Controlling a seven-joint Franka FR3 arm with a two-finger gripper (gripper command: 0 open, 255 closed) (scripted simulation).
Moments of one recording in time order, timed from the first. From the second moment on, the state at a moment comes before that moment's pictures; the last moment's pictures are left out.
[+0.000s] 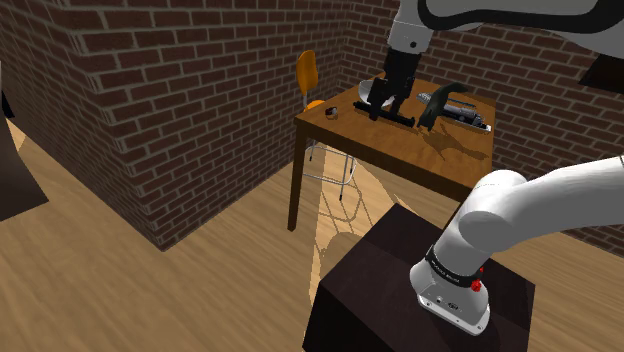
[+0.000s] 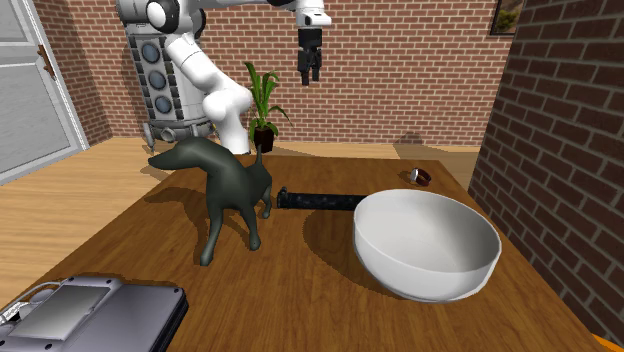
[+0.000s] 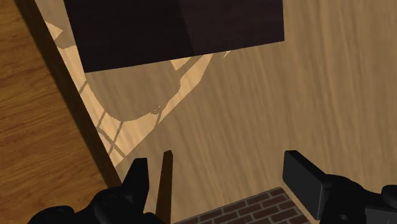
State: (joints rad) arm -0.02 -0.74 -0.03 -2.36 0.01 1.63 0.09
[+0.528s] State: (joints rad) arm -0.05 -0.65 -0.16 -2.35 -0.06 1.70 -0.08
